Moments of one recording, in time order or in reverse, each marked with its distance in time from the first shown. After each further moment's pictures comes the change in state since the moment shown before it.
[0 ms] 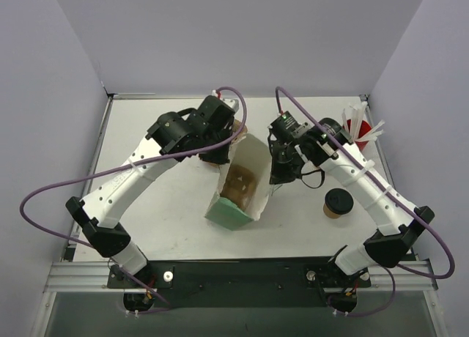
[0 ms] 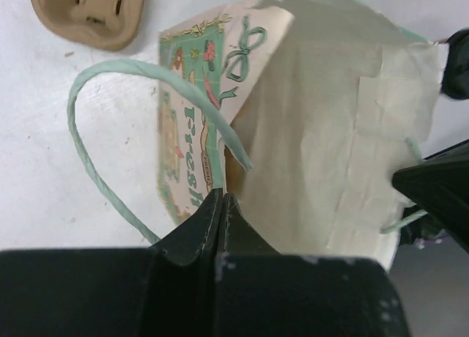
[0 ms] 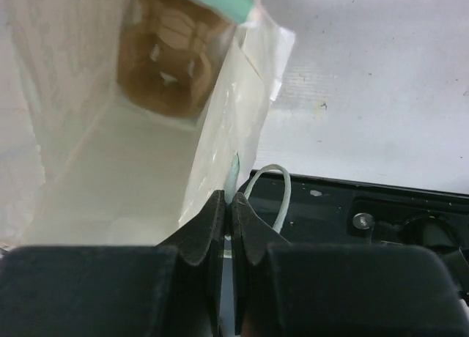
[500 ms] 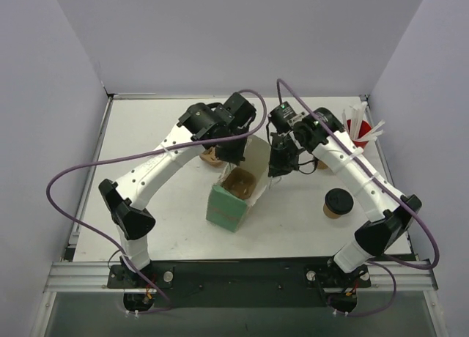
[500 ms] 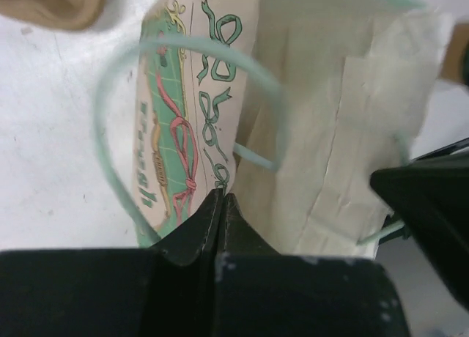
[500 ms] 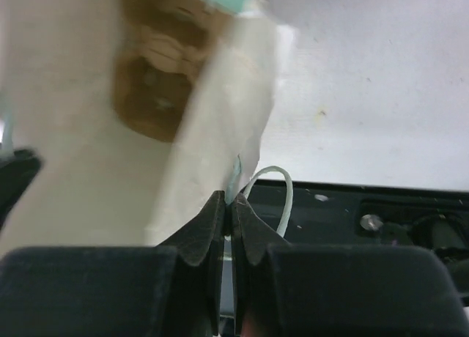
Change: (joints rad) left arm -0.008 0.173 0.002 -0.041 0.064 -0.027; right arm -0.056 0.096 -0.079 0.032 -0.036 0.000
